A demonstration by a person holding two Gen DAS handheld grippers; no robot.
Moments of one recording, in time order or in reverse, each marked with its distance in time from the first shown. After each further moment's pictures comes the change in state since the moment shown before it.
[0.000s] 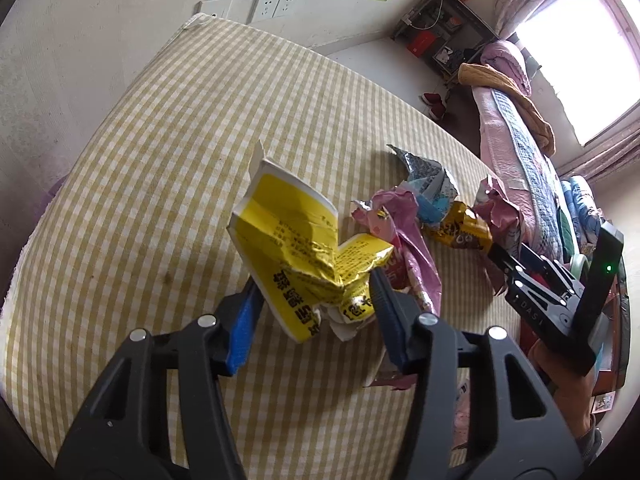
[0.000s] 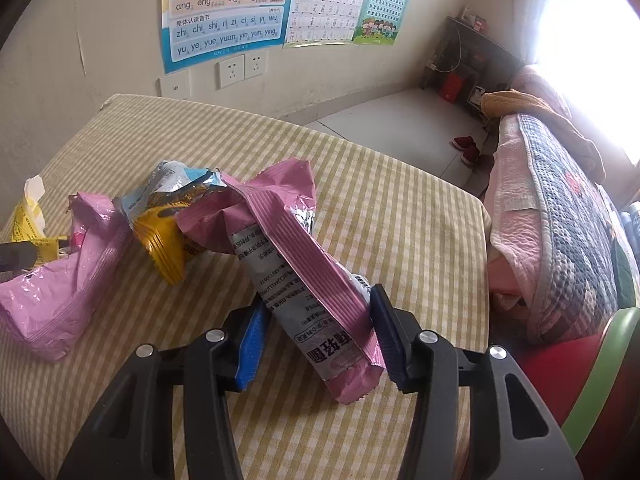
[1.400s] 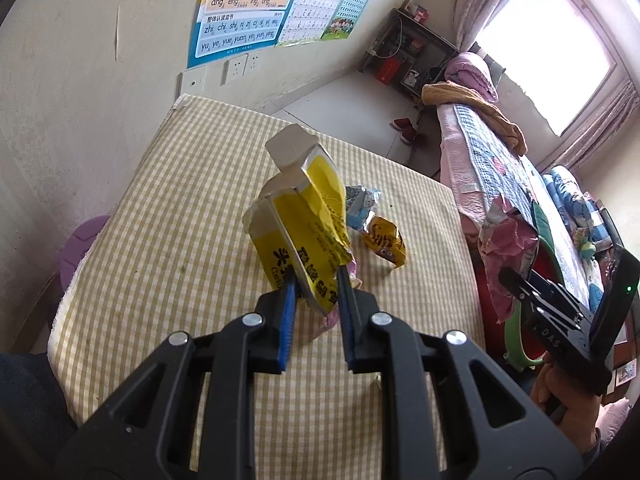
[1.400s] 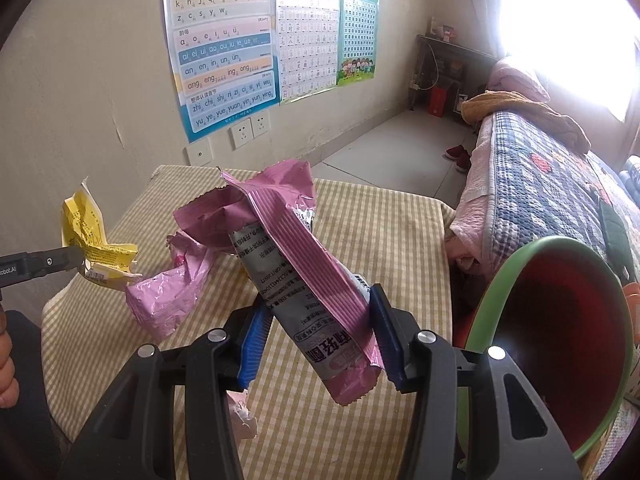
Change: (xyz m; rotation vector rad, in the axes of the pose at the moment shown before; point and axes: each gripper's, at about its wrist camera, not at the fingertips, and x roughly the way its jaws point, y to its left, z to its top) left arm -0.097 -0.049 -0.030 0.121 -0.152 -0.013; right arm -0.133 -0.013 -0.032 0.166 -0.150 0.081
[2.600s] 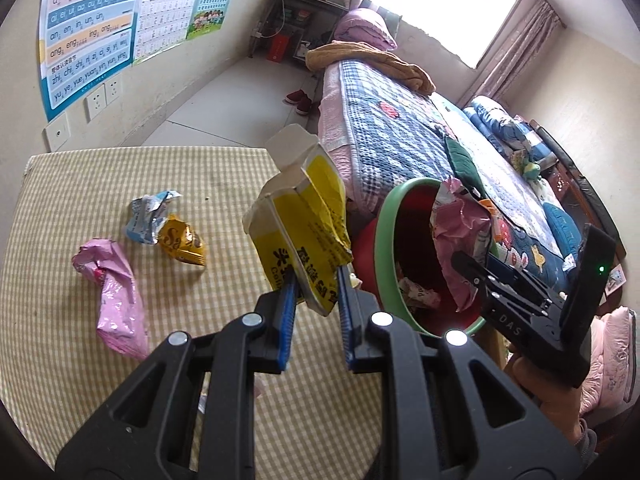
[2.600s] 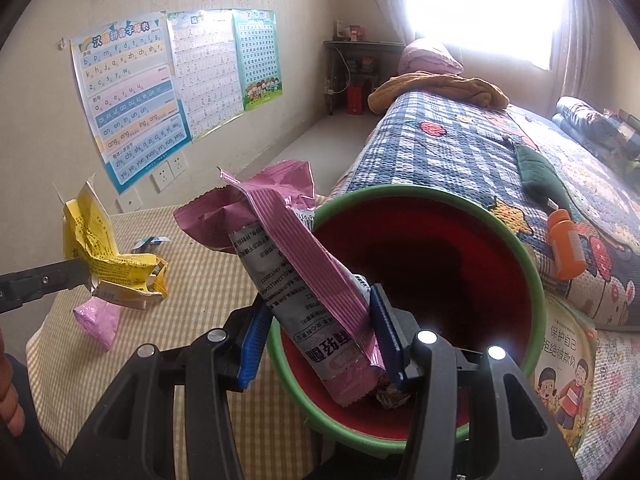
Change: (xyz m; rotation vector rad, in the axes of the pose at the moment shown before) left arm 0.033 -0.185 -0.018 0.293 0.069 -0.232; right arm -0.072 -0.135 -0.049 0.238 -0.069 -0.162
